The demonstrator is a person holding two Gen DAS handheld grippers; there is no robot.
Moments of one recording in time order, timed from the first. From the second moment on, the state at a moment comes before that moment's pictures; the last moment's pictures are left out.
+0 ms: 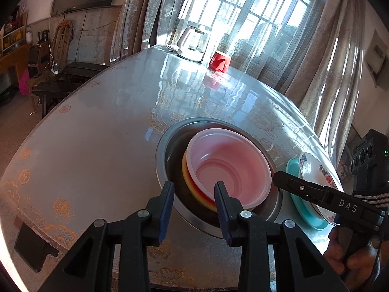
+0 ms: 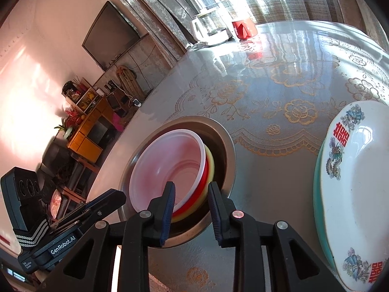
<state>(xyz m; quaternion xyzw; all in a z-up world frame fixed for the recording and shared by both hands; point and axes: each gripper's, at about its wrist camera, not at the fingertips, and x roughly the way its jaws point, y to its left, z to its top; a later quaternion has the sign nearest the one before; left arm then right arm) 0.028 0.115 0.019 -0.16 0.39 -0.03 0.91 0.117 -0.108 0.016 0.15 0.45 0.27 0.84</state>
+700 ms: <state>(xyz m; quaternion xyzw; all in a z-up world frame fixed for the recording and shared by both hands) 0.040 0.156 0.001 -0.24 0.40 0.00 0.89 0.127 -0.125 0.006 0.15 0.46 0.20 0.85</state>
